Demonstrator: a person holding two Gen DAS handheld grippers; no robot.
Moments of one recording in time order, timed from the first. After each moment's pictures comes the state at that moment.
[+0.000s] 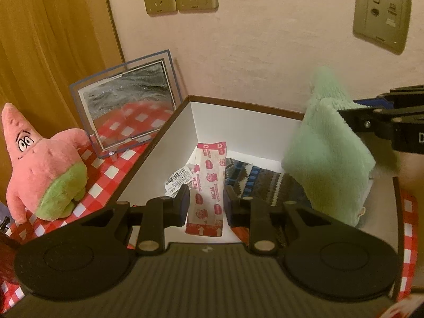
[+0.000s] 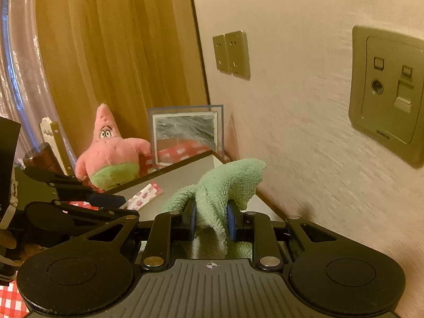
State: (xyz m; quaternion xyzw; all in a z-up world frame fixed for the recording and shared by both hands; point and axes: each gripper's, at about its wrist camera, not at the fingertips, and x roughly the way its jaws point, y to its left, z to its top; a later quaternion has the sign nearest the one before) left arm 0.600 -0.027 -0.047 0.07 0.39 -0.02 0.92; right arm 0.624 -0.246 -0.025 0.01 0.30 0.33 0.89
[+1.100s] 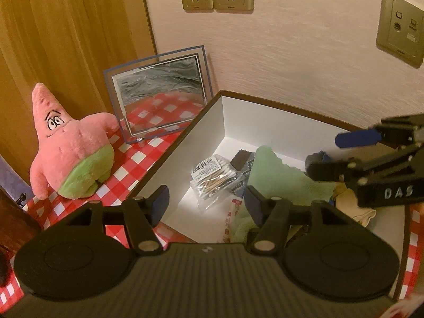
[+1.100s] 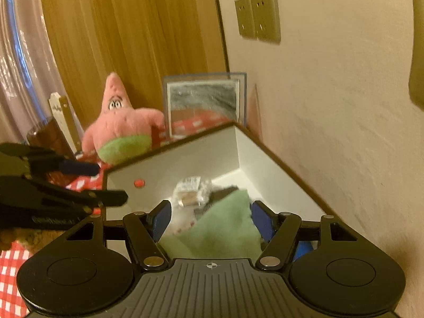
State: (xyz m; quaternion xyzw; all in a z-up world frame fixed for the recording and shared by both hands) left arm 0.579 -0.013 -0.033 0.05 0.40 0.04 0.92; right arm 0.639 -0.212 -0.053 -0.02 0.35 0.37 0.86
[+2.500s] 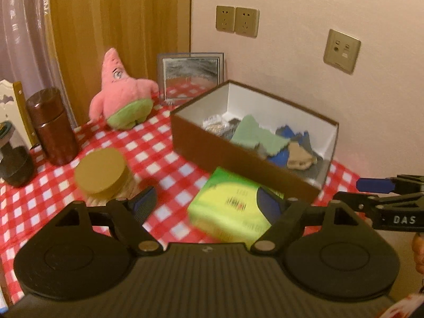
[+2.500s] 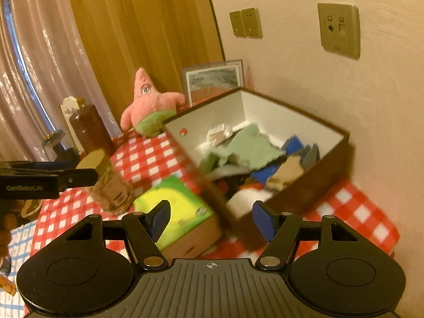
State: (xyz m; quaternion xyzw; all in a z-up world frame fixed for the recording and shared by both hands) left arm 0.319 -0.024 0.016 -0.04 0.36 0.07 0.93; right arm 0.403 -0.277 -0.022 0.03 0.36 0.32 0.88
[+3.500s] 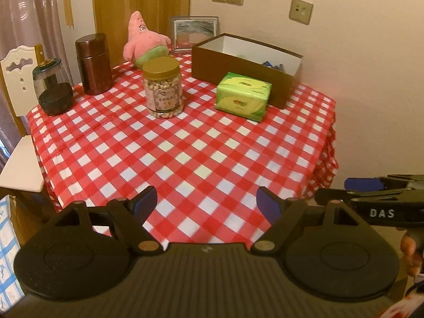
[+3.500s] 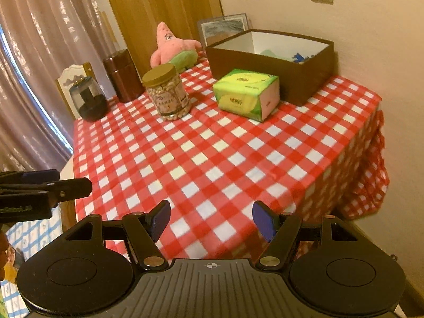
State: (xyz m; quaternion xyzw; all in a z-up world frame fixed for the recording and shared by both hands) left arm 0.032 0.038 0.008 -0.03 0.40 0.01 0.92; right arm 0.085 -0.190 -0.029 0.06 0.42 0.23 0.88
